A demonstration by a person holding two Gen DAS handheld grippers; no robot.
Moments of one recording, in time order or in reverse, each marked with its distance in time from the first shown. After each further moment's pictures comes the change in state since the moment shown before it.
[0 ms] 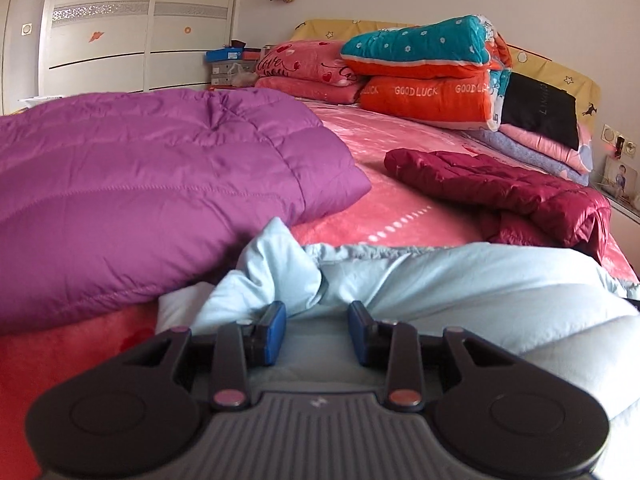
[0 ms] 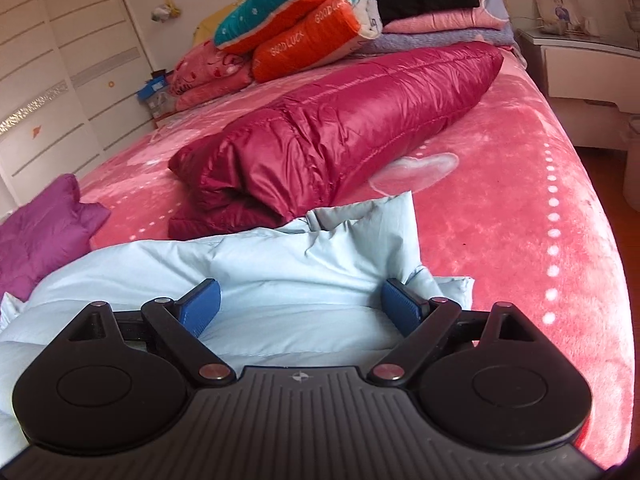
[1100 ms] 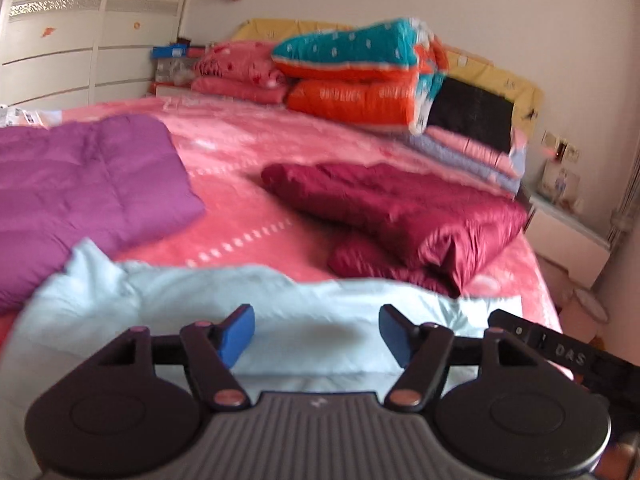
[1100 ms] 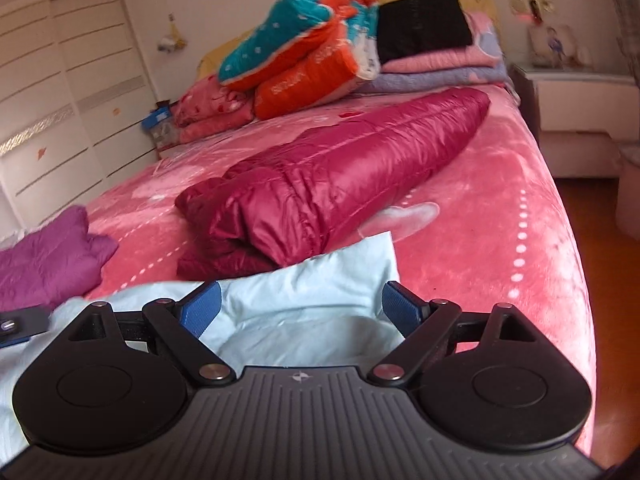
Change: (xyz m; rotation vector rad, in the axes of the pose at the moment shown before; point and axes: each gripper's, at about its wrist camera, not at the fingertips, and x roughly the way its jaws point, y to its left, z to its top) left arm -0.039 -0.117 0.021 -0.003 0.041 -0.155; right arm -0.038 -0.009 0.011 -0.034 -0.100 0.041
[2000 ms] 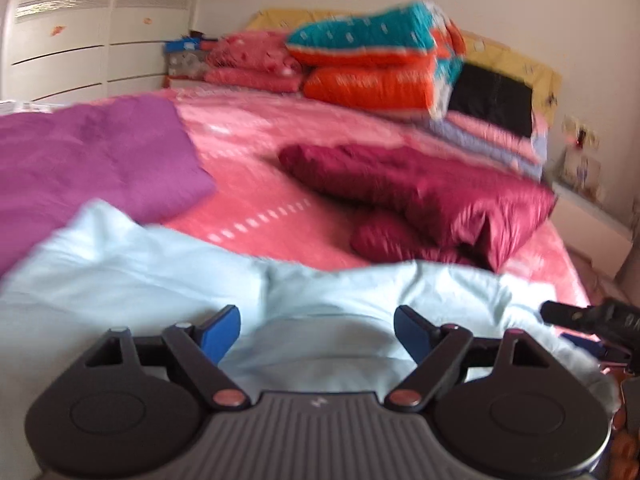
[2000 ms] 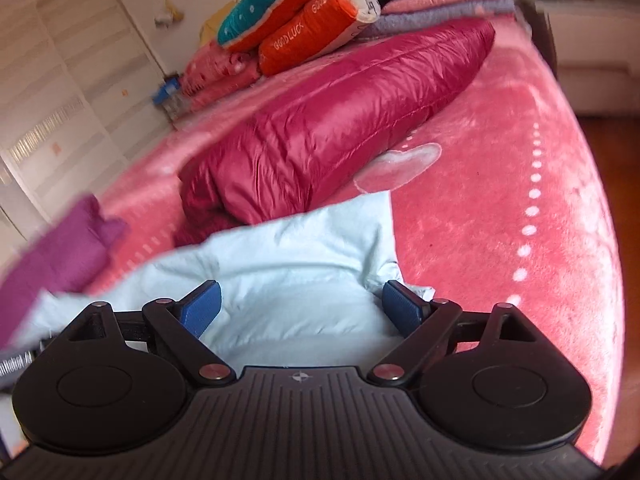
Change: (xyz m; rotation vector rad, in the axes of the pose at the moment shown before) left arm -0.001 0.016 -0.005 -0.014 -0.013 0.057; right arm 0.018 -0.086 0.022 0.267 0.130 0.177
